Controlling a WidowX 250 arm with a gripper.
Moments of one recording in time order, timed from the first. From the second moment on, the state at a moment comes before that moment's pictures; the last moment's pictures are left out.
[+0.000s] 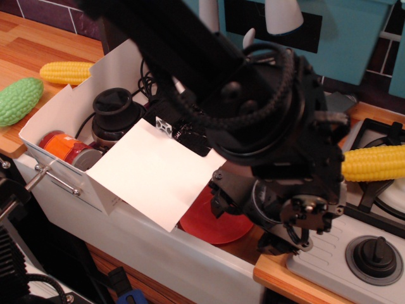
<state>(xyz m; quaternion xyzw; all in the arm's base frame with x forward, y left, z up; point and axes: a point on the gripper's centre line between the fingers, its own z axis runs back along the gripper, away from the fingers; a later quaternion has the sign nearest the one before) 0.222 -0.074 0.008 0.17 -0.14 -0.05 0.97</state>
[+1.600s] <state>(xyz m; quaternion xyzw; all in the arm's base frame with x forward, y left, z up) 0.221 0.002 0.108 0.32 -0.01 -0.21 0.93</state>
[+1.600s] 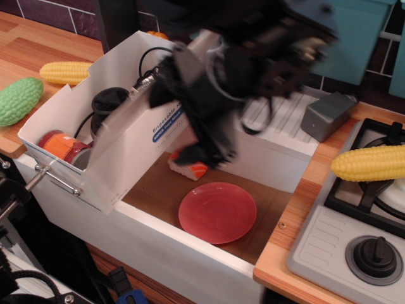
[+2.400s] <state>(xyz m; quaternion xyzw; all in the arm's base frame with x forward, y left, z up) 0.214 0.099 0.121 0.33 -0.03 -0.30 0.90</state>
